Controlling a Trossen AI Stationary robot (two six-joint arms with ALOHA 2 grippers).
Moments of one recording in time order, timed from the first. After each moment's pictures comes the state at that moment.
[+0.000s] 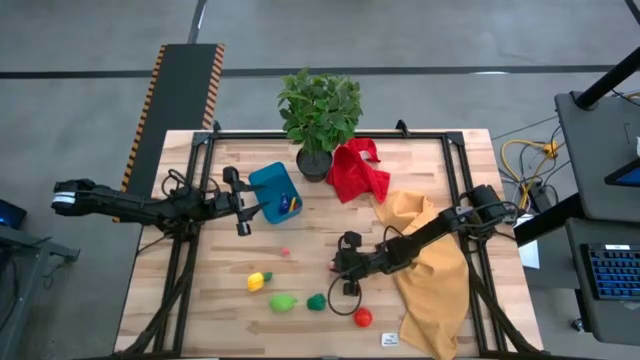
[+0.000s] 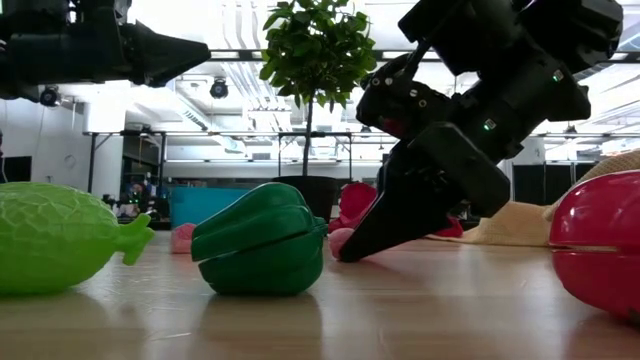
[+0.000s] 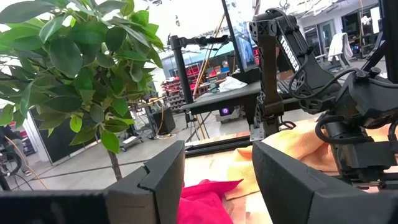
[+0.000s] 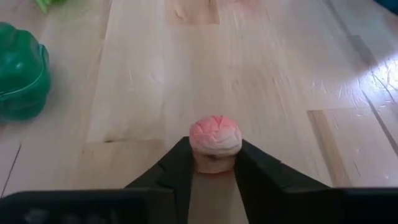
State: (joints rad) left arm -0.01 0.70 0.11 0.82 -0.22 0.32; right arm 0.35 1.96 0.89 0.30 0.31 0.28
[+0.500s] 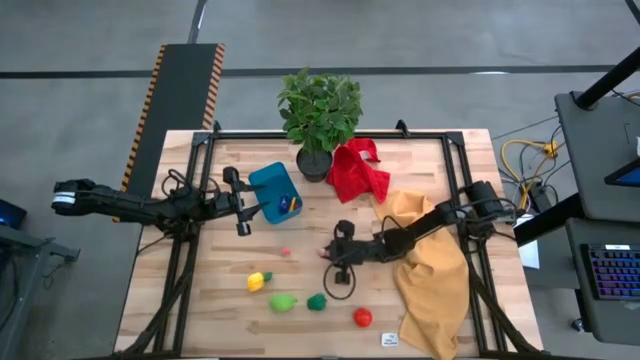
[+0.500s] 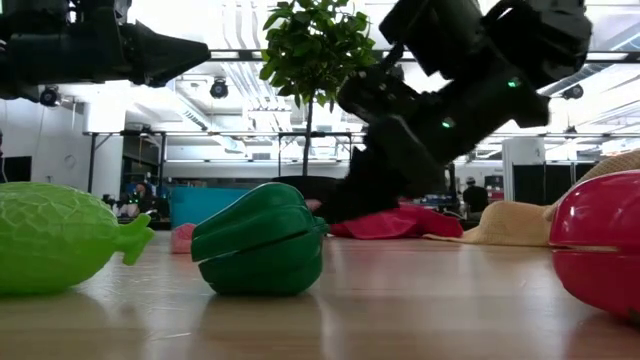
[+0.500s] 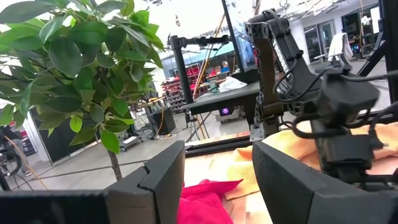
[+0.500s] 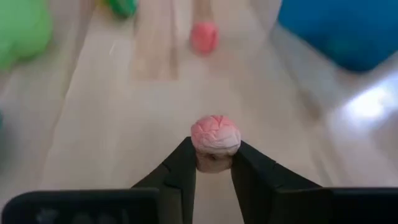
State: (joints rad) left arm -0.01 0.70 0.11 0.82 -0.22 0.32; right arm 0.27 1.96 0.89 0.46 0.32 0.17
